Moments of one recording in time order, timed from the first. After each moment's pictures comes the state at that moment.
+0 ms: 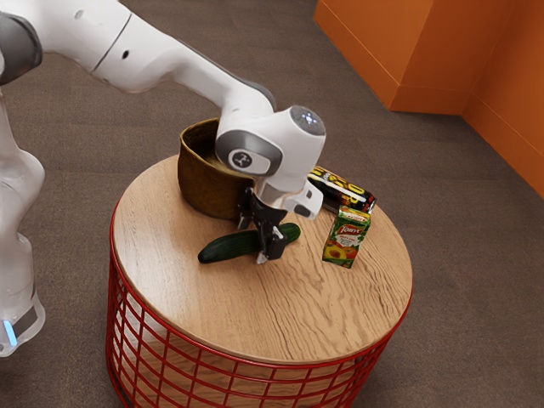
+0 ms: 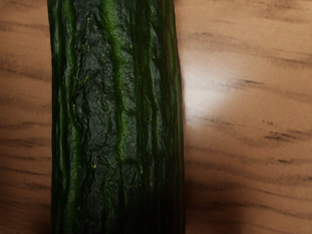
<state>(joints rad) -0.34 -0.13 0.14 -2.22 0.15 2.00 -0.51</state>
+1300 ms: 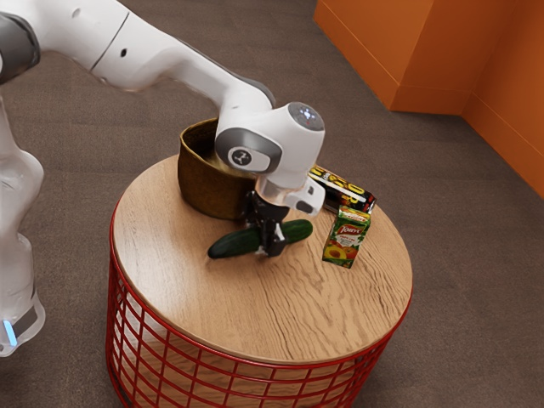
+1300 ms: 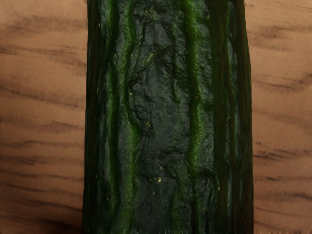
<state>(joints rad) -0.33 -0.14 0.12 -2.20 0.16 2.02 -0.52</state>
